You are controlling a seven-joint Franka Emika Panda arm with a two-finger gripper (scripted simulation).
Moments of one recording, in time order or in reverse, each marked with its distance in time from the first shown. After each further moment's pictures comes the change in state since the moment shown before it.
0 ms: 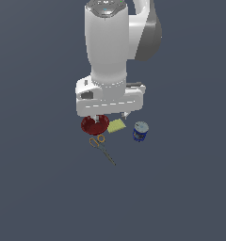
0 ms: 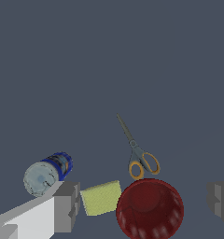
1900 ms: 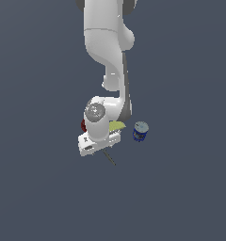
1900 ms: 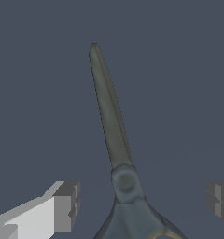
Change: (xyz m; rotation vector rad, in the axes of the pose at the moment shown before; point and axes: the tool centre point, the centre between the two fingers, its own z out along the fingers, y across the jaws) arm -0.022 0.050 0.254 0.001 -0.045 -0.257
